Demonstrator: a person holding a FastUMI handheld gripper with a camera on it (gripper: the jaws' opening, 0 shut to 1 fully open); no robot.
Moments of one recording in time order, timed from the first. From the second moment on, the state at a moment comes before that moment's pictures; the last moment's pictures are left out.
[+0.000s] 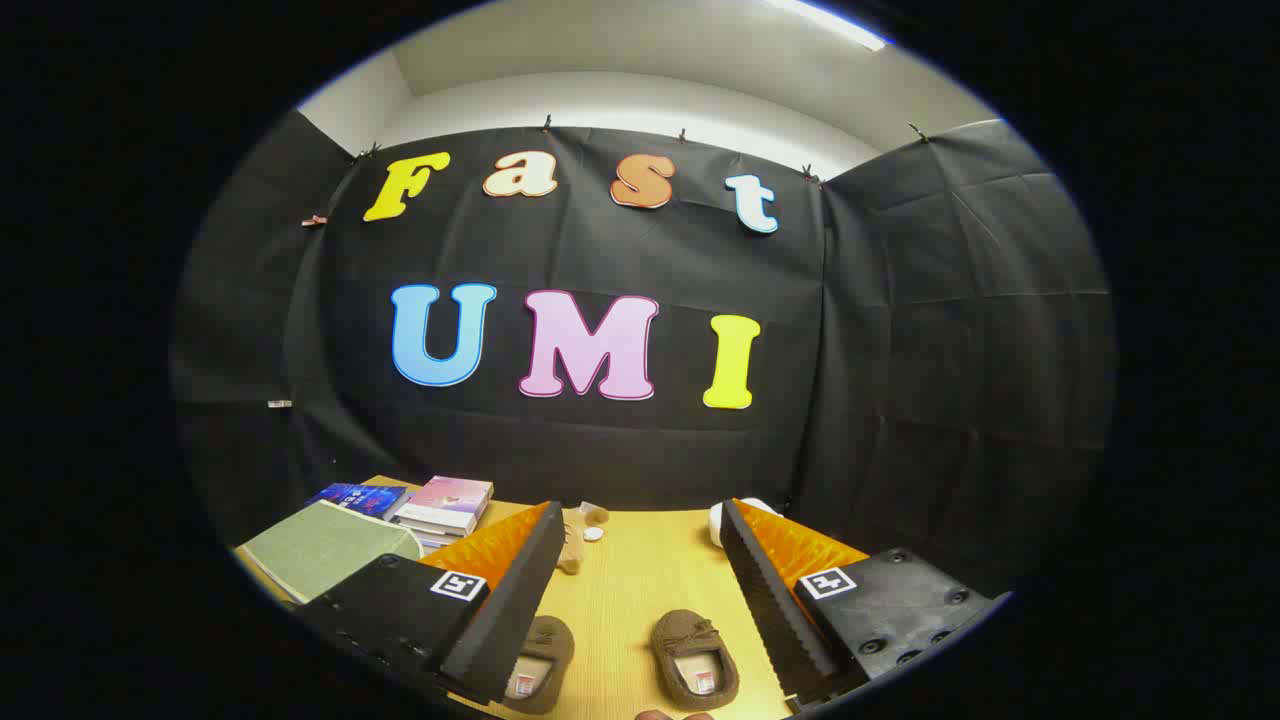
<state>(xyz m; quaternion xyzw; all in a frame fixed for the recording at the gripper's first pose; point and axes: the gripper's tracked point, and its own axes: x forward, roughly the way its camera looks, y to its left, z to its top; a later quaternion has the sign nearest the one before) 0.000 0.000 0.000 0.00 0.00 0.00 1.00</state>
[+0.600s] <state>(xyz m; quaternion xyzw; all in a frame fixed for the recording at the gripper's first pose) 0.005 0.016 -0.012 0.00 0.01 0.02 1.00</state>
